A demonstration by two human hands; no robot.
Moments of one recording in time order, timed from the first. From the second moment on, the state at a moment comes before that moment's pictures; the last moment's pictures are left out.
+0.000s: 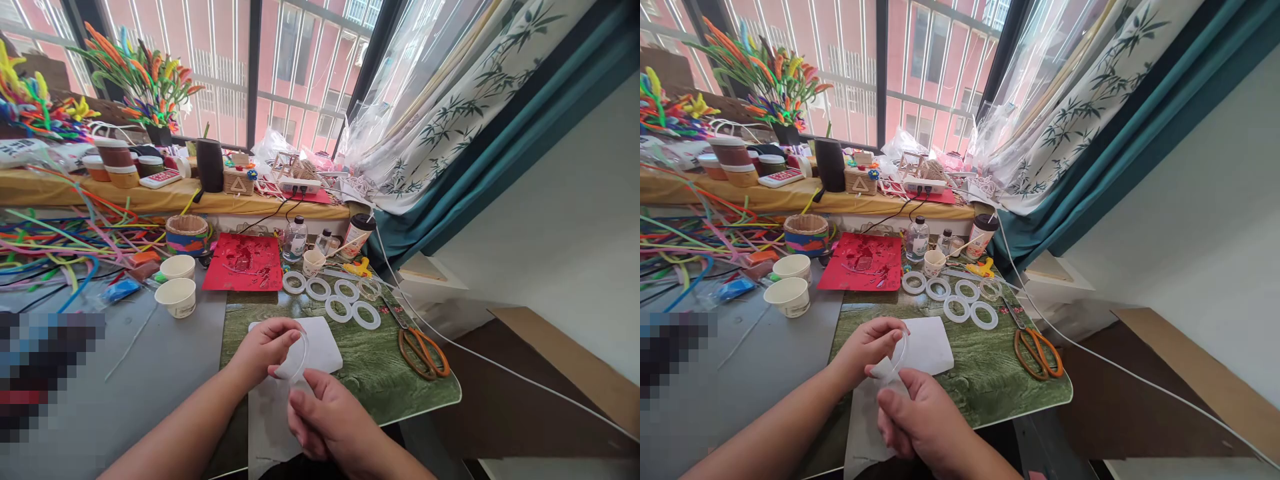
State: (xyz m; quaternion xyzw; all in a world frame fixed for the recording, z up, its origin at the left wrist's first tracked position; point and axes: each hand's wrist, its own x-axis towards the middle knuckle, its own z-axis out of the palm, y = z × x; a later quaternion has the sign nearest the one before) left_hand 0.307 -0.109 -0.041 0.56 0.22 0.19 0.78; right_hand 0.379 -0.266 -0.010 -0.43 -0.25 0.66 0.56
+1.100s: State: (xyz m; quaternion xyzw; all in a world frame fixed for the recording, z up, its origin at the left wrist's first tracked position) left_hand 0.280 -0.096 -0.028 0.45 0.32 0.31 0.77; right_hand 0.403 -0.180 -0.030 -0.47 -0.69 0.32 0.44
